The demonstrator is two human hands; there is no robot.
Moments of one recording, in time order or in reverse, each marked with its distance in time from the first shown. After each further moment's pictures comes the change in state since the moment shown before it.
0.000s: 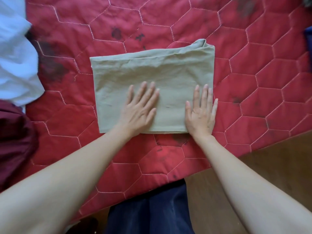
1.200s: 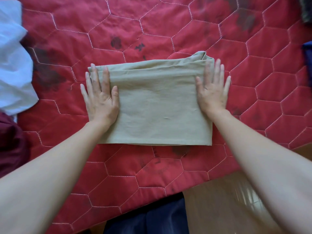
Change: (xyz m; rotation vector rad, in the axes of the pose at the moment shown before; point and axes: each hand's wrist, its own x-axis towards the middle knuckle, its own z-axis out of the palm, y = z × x) left_hand 0.014 -0.082 0.003 -0.289 0.170 -0.607; right_hand 0.114 0.016 -0.026 -0.017 -0.019 -0.033
